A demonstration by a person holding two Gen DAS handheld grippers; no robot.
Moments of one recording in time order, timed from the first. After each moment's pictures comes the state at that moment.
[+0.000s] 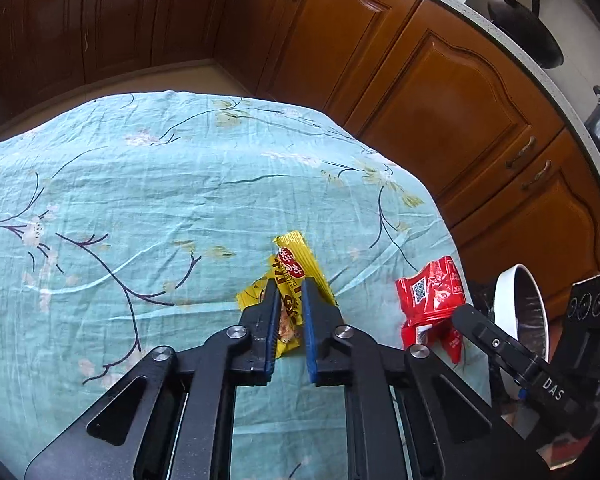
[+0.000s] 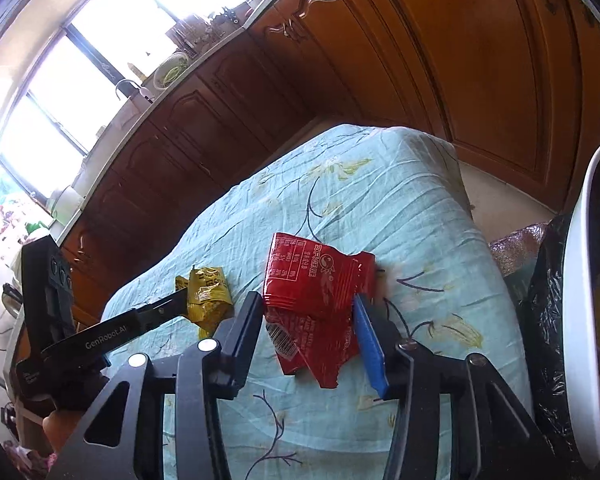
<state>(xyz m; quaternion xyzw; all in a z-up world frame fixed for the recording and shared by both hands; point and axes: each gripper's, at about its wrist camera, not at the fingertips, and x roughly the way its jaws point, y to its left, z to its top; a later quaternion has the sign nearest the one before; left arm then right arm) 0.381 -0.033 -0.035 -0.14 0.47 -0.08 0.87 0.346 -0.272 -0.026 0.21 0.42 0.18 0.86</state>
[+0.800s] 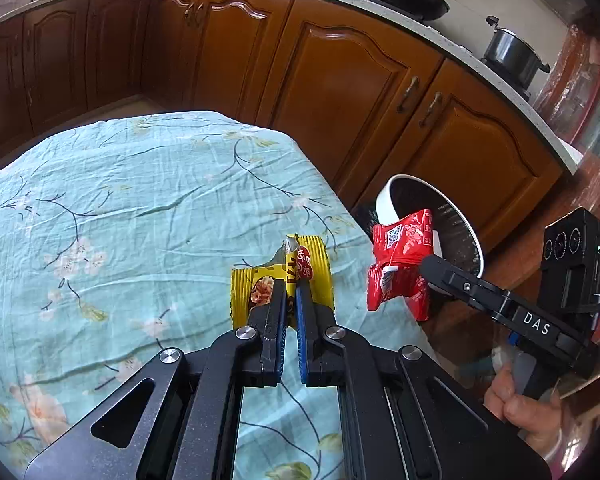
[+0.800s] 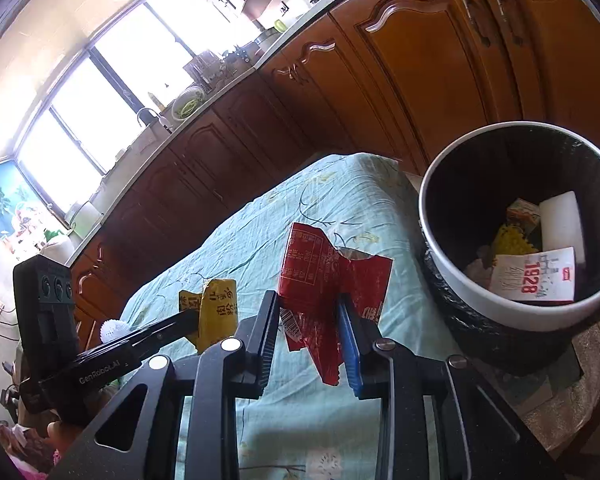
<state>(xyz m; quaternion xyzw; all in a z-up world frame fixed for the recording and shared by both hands) 0.244 -0.113 0.009 -0.08 0.42 -0.19 0.88 0.216 -0.341 0.010 0.23 0.36 0.17 0.89</state>
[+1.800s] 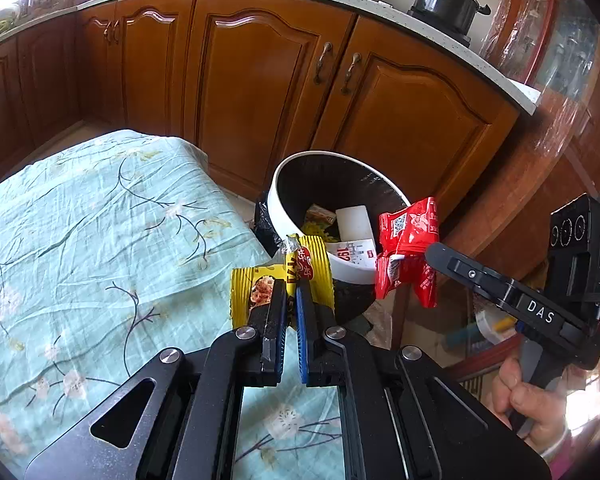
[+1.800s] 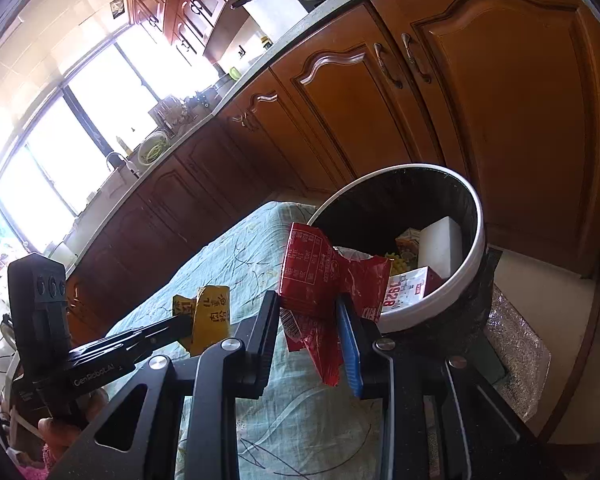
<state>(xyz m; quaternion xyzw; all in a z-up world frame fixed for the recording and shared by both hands) 0.236 -0.222 0.030 -0.01 0.42 -0.27 0.87 0.165 -0.439 0.027 0.25 0.31 0.09 0.91</state>
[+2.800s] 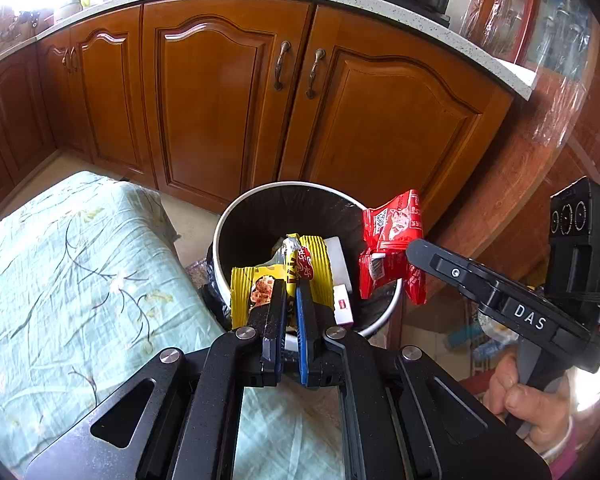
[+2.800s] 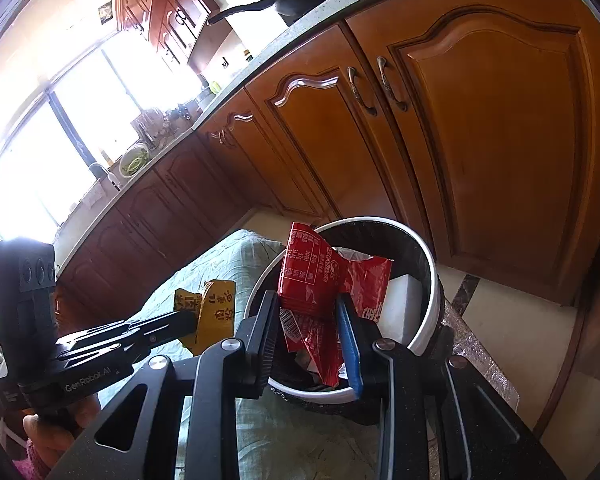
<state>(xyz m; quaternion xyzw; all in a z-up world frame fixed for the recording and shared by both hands) 0.282 -0.303 0.047 0.04 0.41 -0.30 0.86 0.195 -0.480 0.041 0.24 0.31 0.06 0.92</state>
